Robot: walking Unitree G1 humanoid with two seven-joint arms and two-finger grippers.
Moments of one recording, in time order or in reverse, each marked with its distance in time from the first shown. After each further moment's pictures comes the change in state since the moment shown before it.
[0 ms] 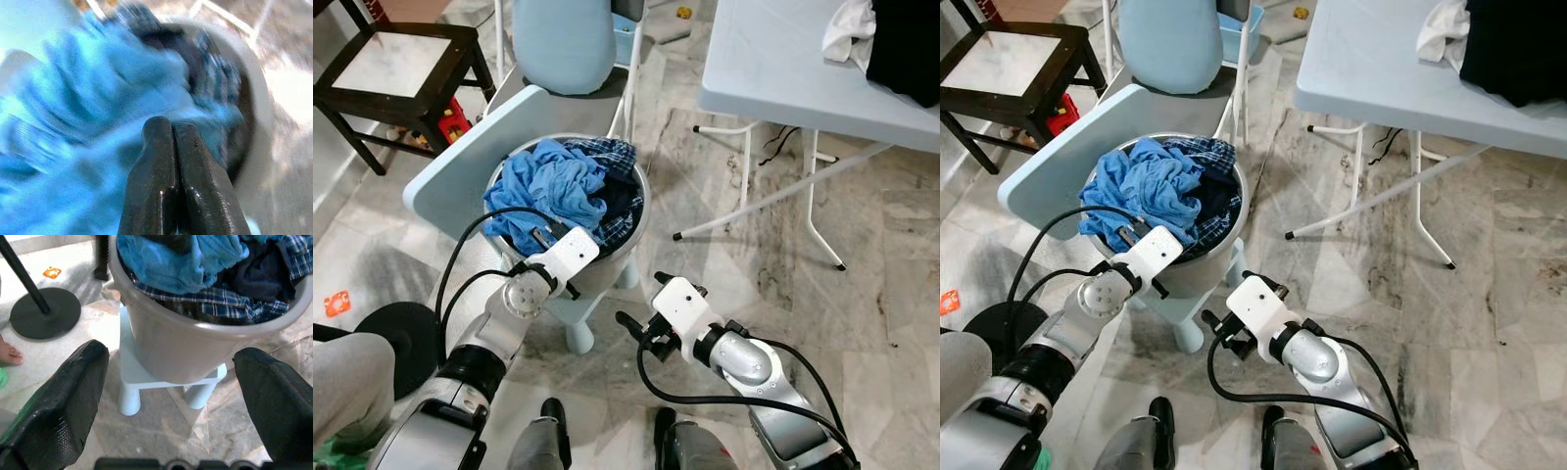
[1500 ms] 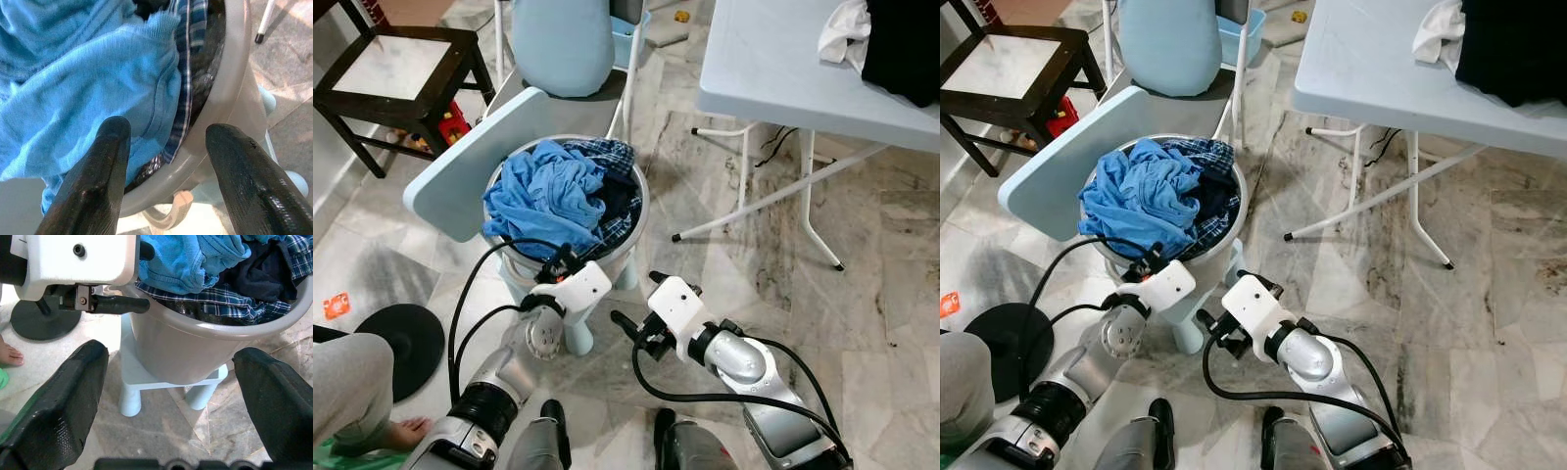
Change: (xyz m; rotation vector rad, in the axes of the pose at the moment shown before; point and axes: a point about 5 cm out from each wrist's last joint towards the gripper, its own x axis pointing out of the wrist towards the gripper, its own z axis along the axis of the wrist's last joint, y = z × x) left arm -0.016 -0.049 -0.038 0.258 0.162 0.091; right arm 0.003 0.001 -0.002 0.004 0.005 0.006
